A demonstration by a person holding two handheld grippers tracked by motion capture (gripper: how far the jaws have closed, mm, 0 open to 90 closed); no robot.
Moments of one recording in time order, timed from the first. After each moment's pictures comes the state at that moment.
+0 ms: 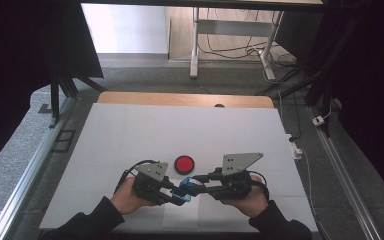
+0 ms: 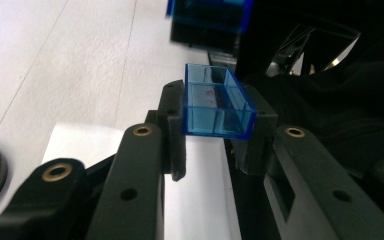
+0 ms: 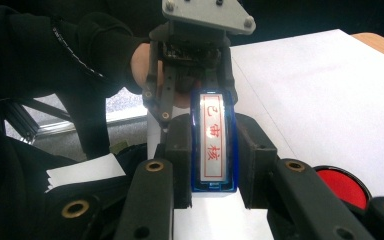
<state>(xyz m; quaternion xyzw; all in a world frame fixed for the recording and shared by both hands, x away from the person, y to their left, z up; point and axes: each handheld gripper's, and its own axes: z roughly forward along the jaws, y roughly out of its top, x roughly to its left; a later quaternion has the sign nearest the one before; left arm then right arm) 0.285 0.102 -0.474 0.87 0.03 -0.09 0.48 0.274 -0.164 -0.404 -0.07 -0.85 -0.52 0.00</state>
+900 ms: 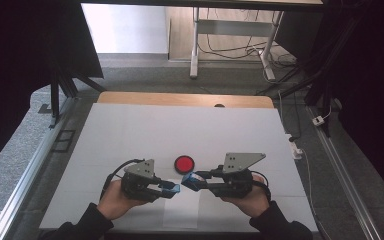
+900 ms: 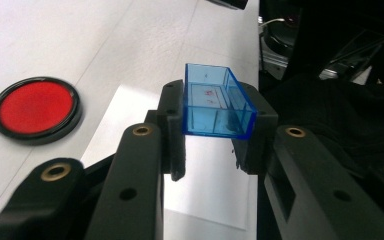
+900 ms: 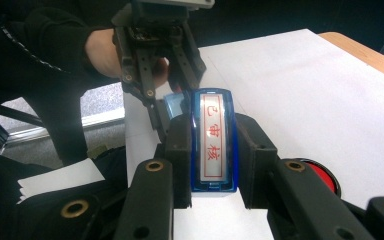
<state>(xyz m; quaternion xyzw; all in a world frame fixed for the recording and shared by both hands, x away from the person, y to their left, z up) 0.267 0.131 -0.461 0.87 0.15 -0.02 0.46 0.274 -0.166 -0.402 -0.10 -0.85 -0.52 -0.03</state>
